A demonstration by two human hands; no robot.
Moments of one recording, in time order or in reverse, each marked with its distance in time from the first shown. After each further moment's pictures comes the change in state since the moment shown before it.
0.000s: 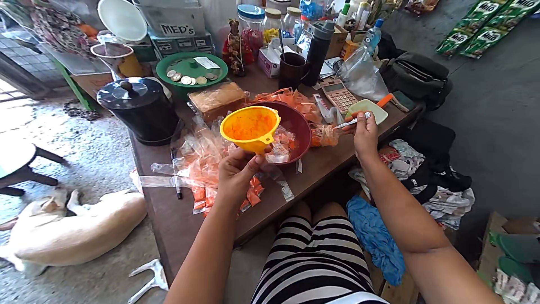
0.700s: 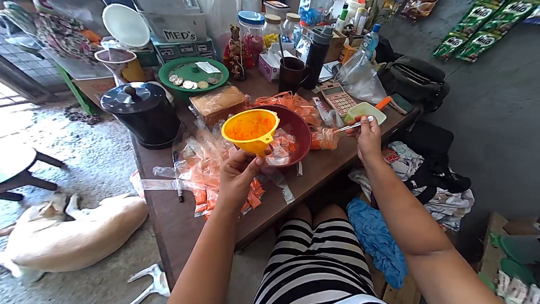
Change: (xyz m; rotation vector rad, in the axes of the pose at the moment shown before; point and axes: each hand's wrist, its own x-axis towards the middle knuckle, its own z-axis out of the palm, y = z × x) left_hand 0.001 0.001 0.001 -0.031 0.005 -0.002; right_hand 0.002 0.001 -0.010 0.127 0.032 0.084
